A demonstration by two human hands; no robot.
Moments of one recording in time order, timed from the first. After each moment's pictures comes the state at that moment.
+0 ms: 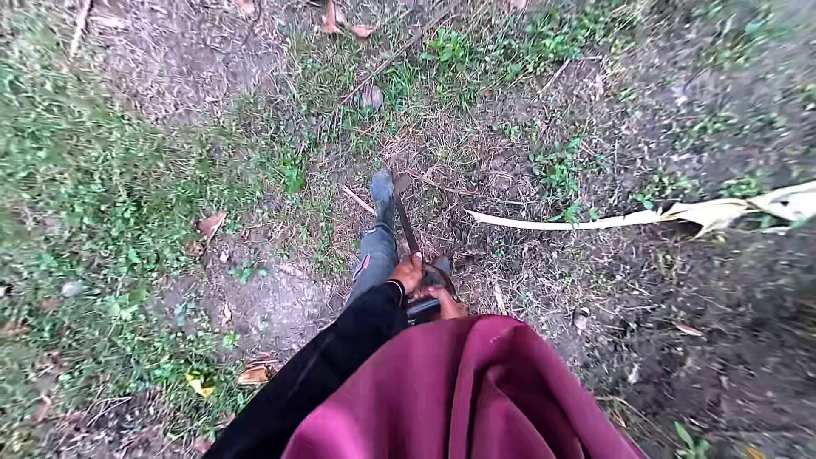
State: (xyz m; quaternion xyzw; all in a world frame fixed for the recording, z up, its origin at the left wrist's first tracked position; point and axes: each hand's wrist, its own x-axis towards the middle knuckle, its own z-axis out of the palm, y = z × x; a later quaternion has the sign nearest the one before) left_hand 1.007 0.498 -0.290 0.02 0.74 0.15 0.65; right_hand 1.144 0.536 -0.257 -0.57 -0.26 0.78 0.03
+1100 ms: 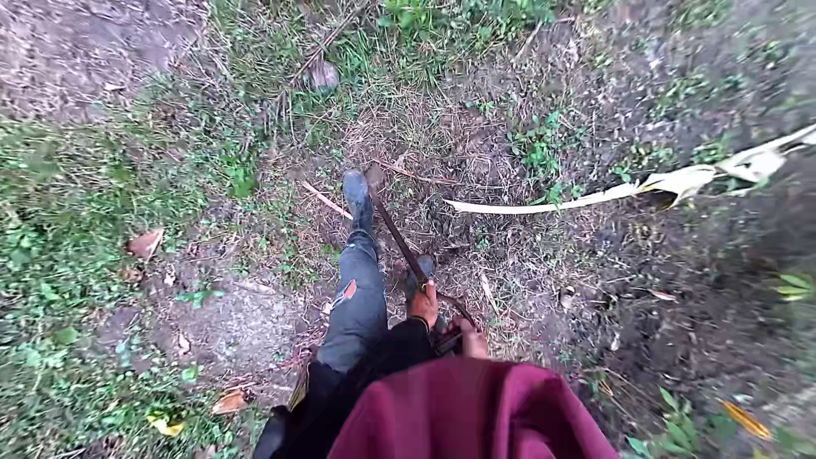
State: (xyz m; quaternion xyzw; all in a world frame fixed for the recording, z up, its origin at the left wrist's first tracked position) left_hand 1.152 0.510 -0.429 -0.05 0.74 0.15 0.65; right_hand 1.222 0.534 -0.354 -0.74 -0.44 0.49 0.12
